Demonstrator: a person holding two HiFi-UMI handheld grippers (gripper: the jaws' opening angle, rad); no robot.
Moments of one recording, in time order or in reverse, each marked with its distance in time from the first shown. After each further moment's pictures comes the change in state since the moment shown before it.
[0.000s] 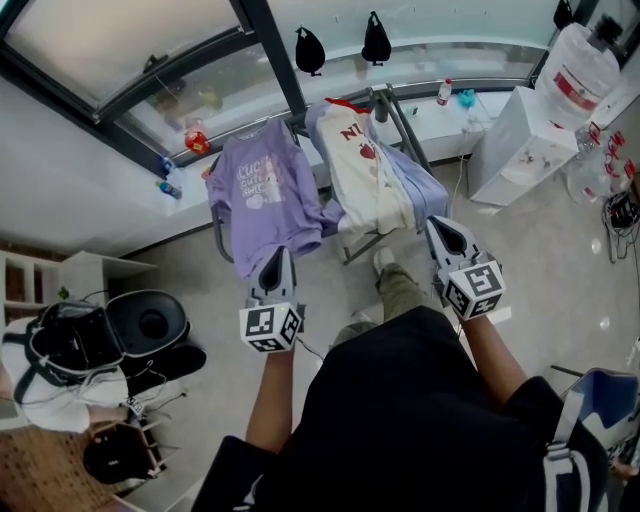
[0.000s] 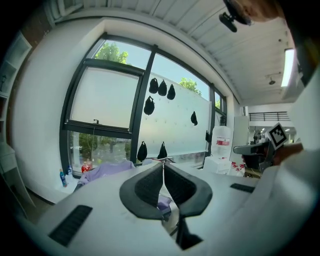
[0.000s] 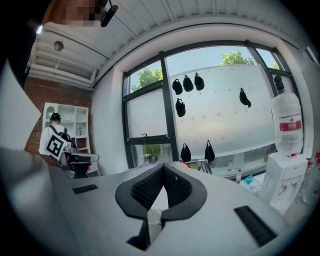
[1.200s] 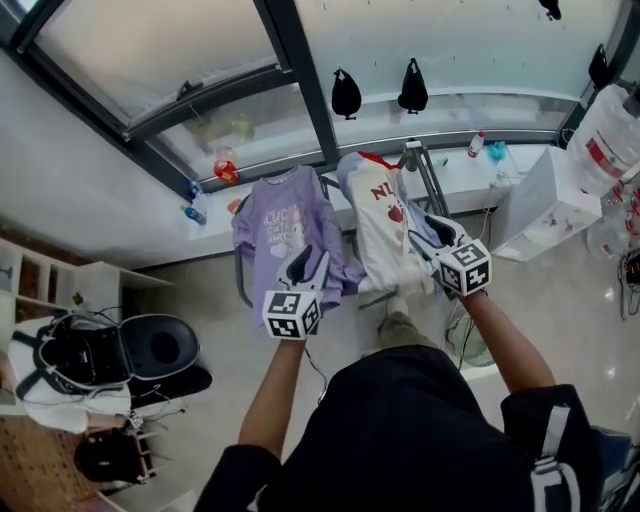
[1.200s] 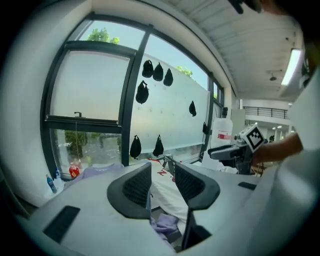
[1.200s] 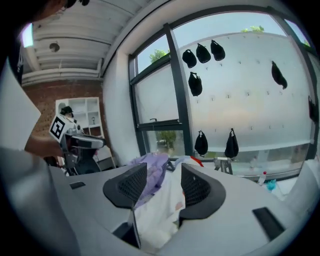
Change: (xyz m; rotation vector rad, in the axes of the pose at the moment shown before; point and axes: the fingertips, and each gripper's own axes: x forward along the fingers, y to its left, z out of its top) left arm 0.144 0.015 0.026 0.032 0.125 -0.083; right arm 0.186 -0.053 -0.008 -0.052 0.191 0.237
